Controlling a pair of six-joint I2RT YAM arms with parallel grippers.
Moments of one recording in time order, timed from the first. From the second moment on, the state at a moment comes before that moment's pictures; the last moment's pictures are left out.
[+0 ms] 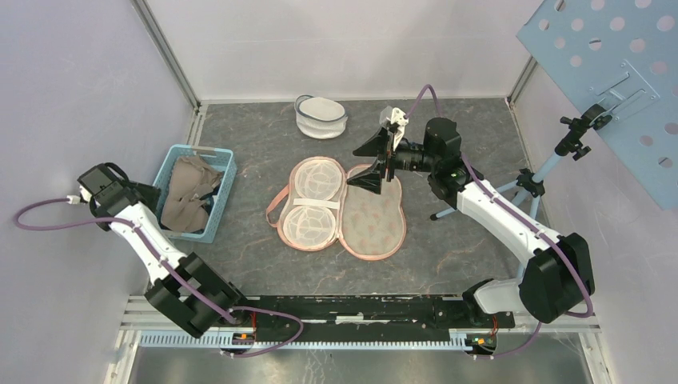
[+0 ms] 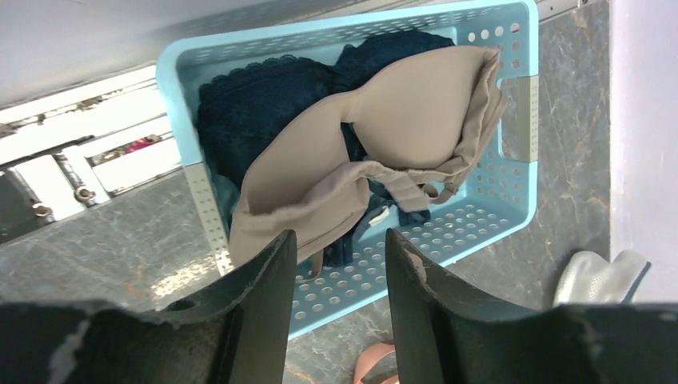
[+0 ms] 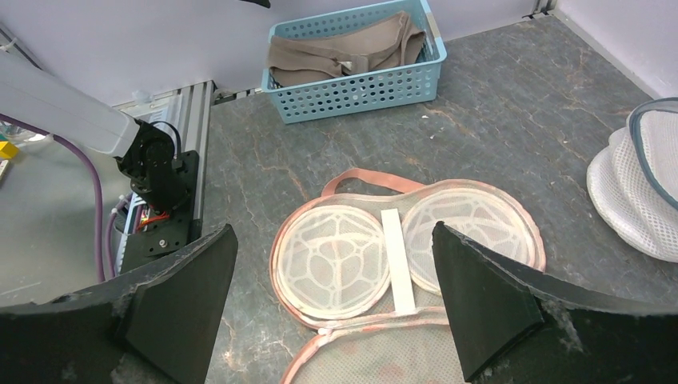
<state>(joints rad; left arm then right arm) 0.84 1.21 1.08 -0.68 0.11 -0.59 0.49 1.35 1.04 0.22 -0.91 0.07</state>
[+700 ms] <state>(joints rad) 0.85 1.23 0.96 -0.65 0.17 -0.23 0.49 1.36 1.03 0.22 -0.92 0.06</state>
